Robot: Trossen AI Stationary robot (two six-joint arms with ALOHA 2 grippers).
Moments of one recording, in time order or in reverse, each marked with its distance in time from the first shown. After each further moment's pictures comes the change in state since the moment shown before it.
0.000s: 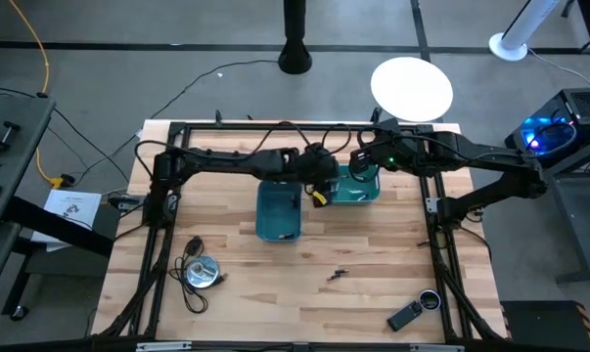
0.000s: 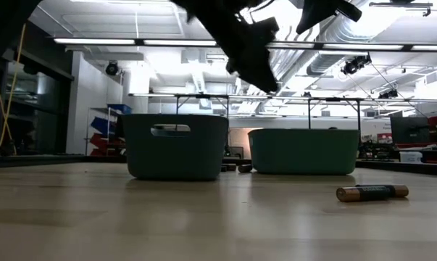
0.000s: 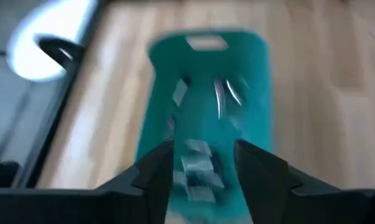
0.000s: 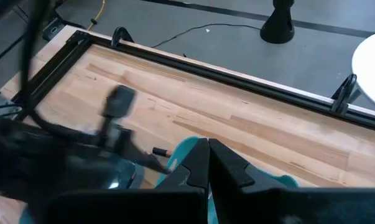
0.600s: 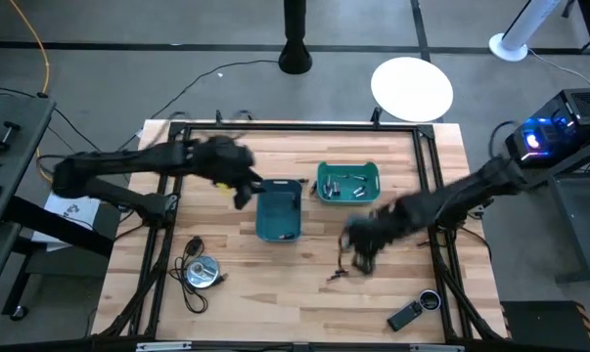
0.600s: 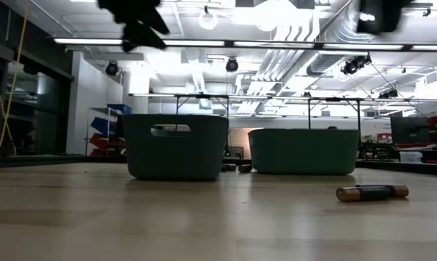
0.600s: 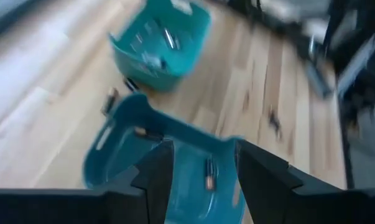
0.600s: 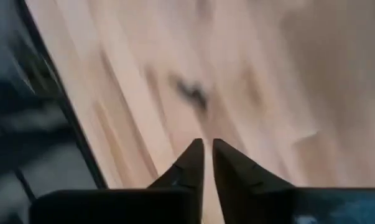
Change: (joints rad) left arm 0.040 -0.863 -0.683 -0.090 0.270 -0.459; right arm 0.460 0.230 -0.117 -0.003 -0.634 -0.025
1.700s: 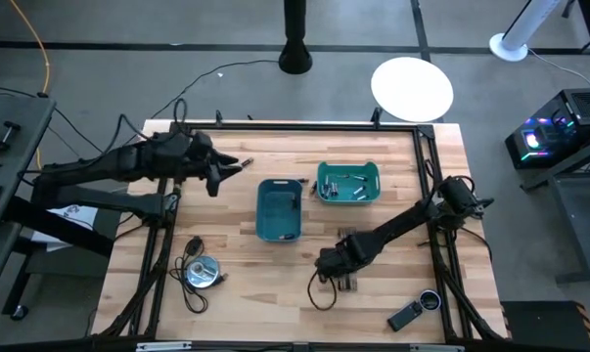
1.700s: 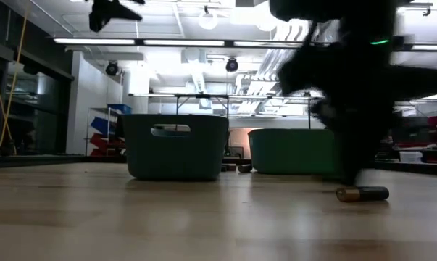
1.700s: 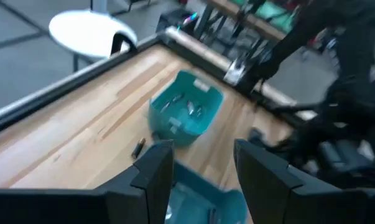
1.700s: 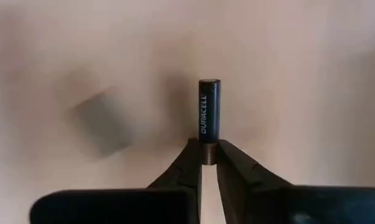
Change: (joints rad) left arm -0.015 -0.337 -0.094 0.046 -0.216 -0.123; right arm -0.018 0.438 -0.057 0.229 0.150 -0.413
